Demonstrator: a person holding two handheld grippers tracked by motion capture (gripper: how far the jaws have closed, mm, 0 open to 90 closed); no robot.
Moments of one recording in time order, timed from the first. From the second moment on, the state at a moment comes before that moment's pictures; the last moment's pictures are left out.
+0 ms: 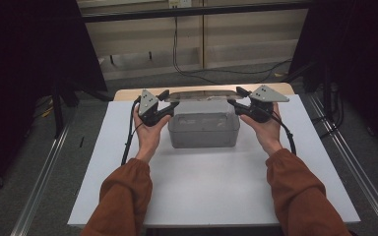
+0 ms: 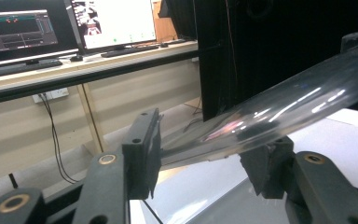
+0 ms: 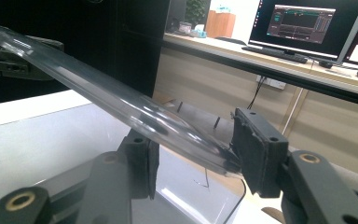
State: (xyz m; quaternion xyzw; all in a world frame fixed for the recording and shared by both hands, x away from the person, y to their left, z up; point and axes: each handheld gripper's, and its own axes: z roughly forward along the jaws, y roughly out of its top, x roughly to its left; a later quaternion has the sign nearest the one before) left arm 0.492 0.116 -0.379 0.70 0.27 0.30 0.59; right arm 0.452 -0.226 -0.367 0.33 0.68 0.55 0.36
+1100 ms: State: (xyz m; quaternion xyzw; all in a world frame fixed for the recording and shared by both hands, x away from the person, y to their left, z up) left arm 0.504 0.113 -0.369 0.69 0.28 0.30 0.59; right arm 0.473 -0.239 -0.377 0.36 0.67 0.54 0.36
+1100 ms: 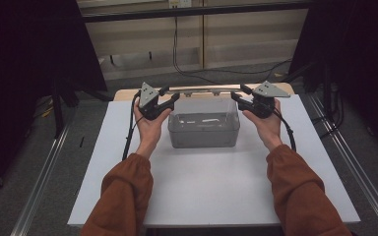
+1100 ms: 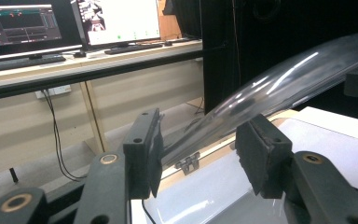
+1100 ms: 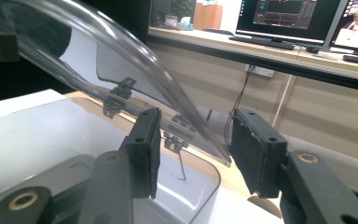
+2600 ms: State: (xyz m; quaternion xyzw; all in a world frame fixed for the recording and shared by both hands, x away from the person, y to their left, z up) left arm 0.540 0.116 -0.386 0.70 0.30 0.31 0.58; right arm 0.508 -0.233 -0.381 0.36 0.67 0.54 0.37
